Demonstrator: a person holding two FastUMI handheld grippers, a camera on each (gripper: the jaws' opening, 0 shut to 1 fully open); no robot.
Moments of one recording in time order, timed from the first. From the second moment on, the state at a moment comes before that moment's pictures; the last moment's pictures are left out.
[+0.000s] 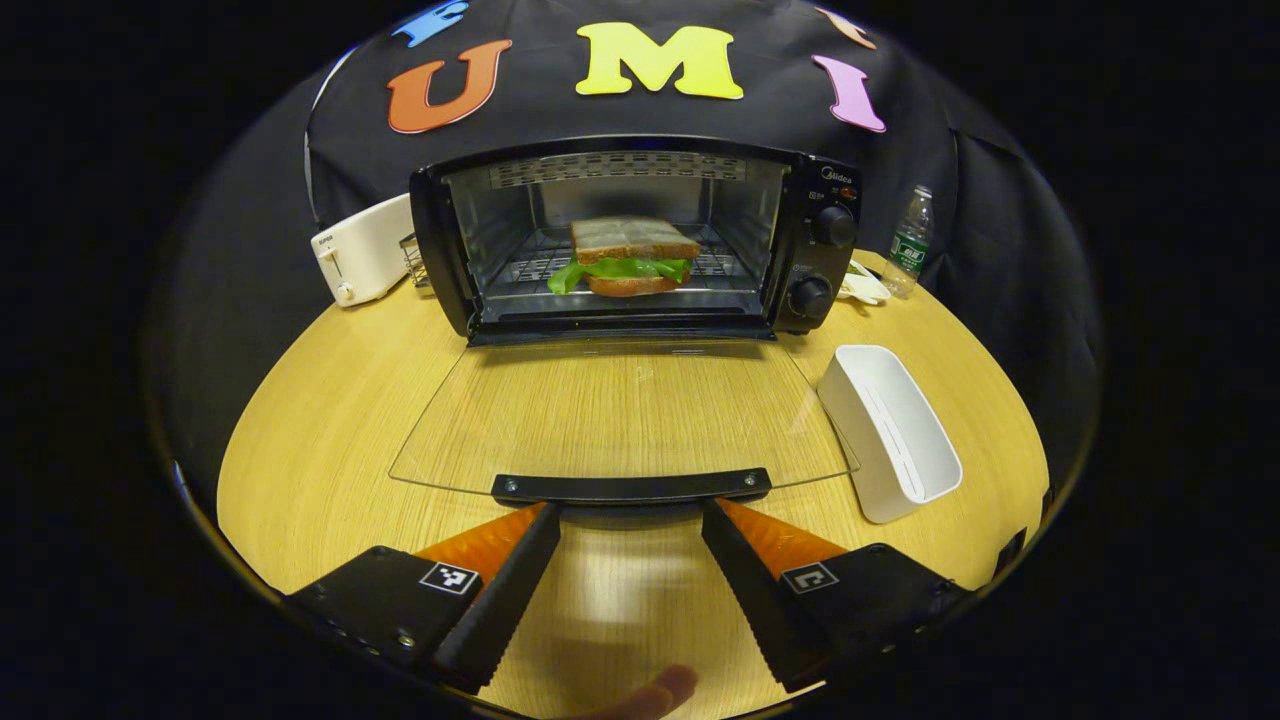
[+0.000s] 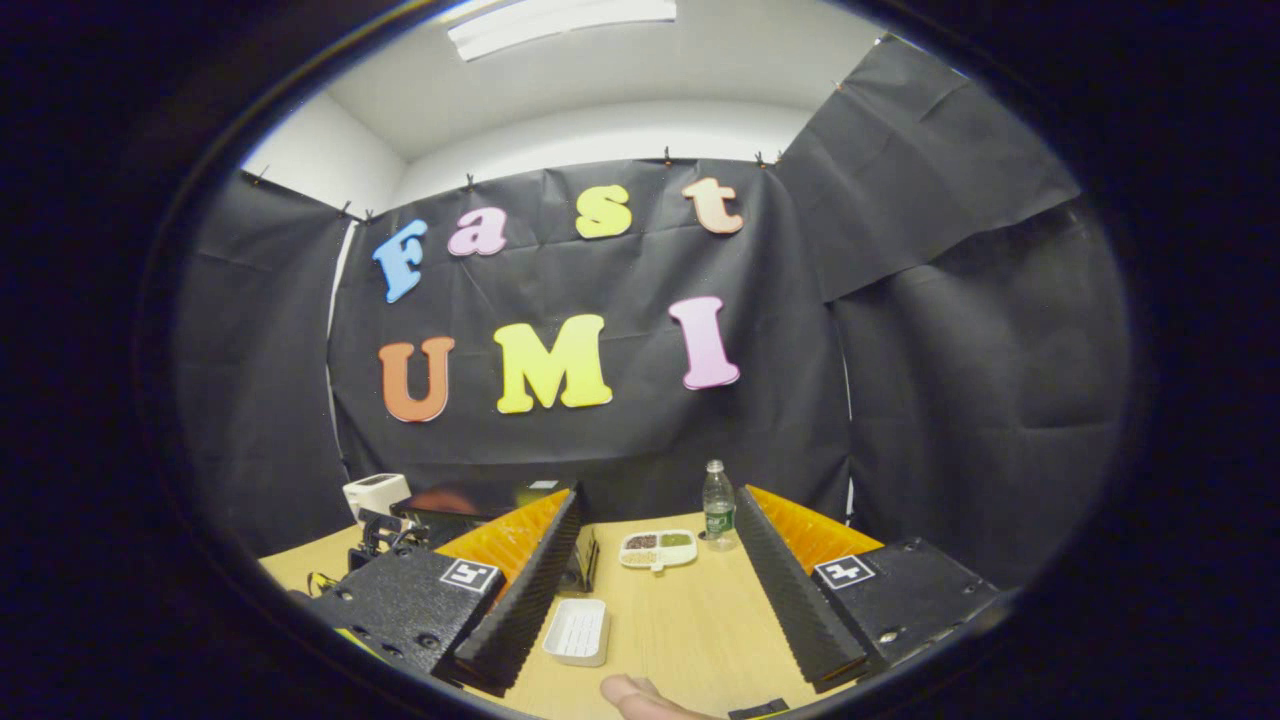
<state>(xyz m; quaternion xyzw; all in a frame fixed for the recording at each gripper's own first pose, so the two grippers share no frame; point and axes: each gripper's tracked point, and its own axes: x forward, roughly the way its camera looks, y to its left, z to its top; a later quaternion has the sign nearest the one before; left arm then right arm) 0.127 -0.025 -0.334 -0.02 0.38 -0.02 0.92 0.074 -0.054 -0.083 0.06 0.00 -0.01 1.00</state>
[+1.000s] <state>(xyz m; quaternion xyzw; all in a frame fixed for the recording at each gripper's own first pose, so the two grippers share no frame) 0.174 -0.019 -0.229 -0.02 0.25 -0.01 0.97 0.105 -0.043 -0.120 0.05 0.04 0.01 1.00</state>
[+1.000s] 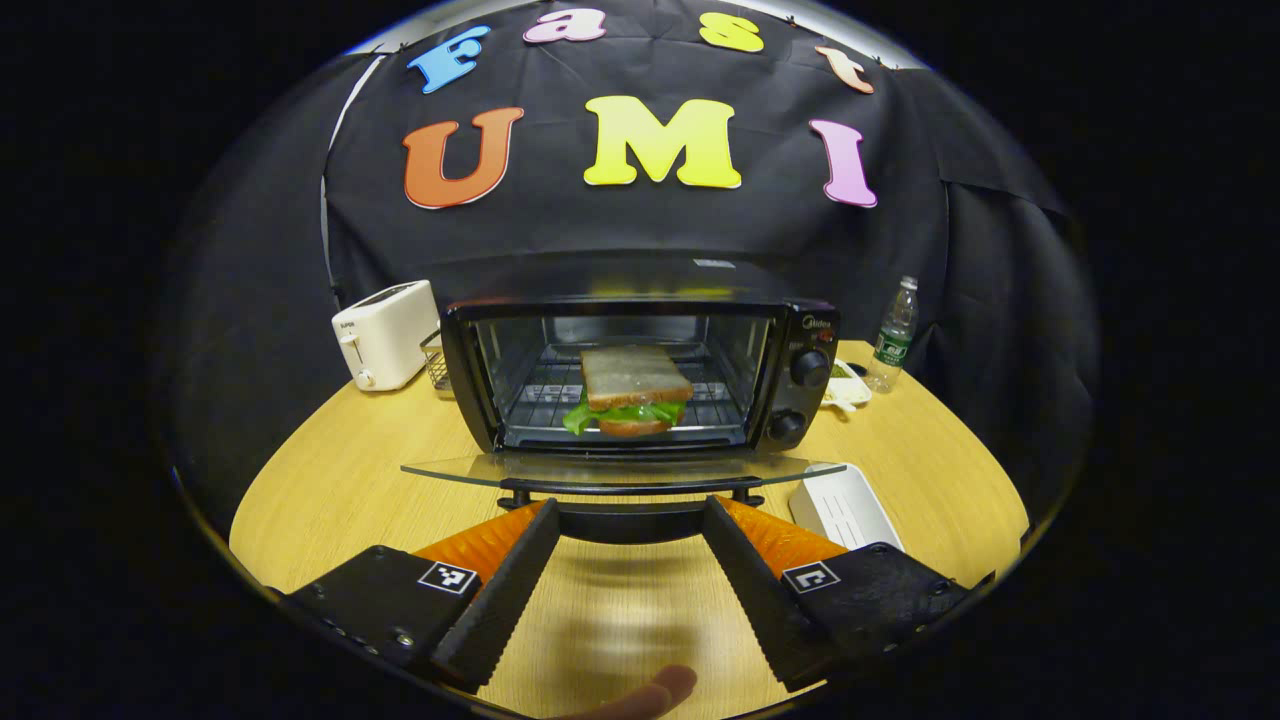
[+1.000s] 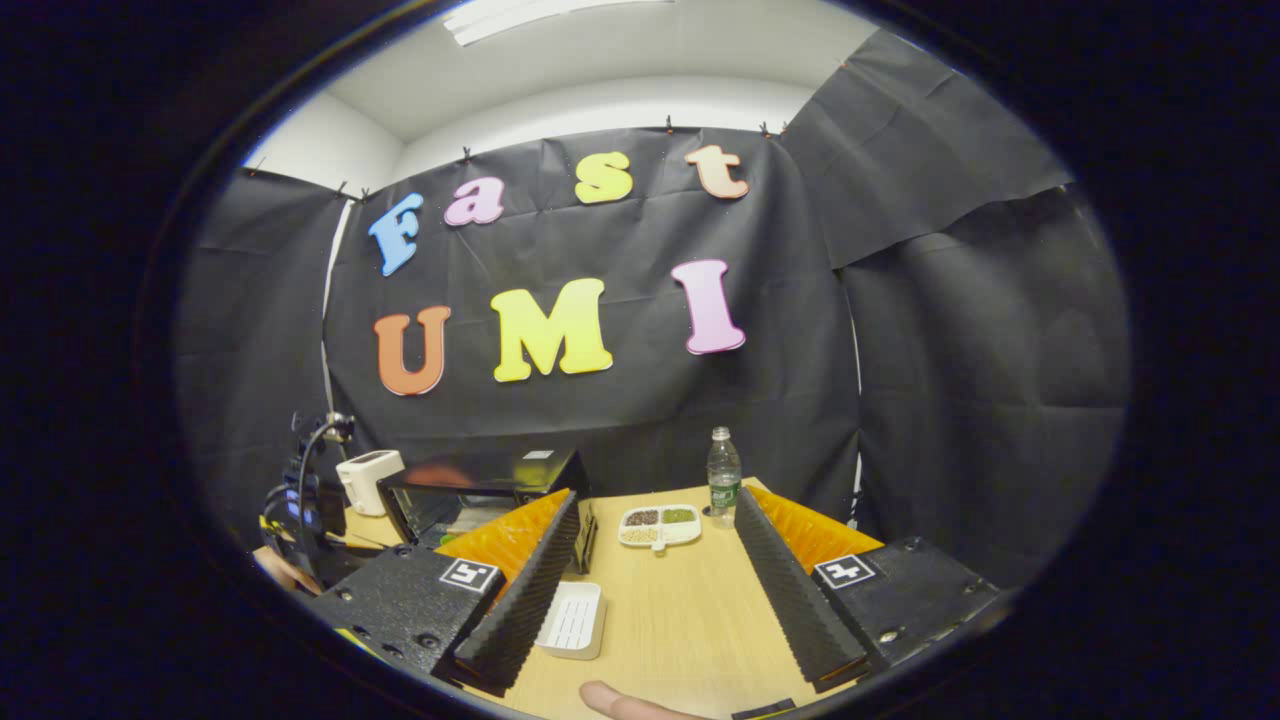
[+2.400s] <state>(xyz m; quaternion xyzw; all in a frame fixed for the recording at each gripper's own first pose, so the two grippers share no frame) 0.095 0.003 -0.067 -0.02 0.05 -0.02 1.00 0.024 -0.037 -0.065 0.02 0.00 0.00 1.00</state>
